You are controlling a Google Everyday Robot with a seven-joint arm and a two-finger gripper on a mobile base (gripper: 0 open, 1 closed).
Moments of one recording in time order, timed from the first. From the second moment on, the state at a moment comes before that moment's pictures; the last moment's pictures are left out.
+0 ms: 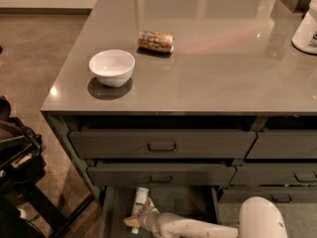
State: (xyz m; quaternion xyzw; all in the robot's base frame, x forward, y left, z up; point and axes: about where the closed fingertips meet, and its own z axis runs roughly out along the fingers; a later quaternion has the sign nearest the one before) arm 0.516 0.089 0.129 -0.31 0.85 0.18 0.39
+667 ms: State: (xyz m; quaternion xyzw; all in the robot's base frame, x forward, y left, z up) arm 0.516 0.089 0.129 -0.31 0.85 0.18 0.39
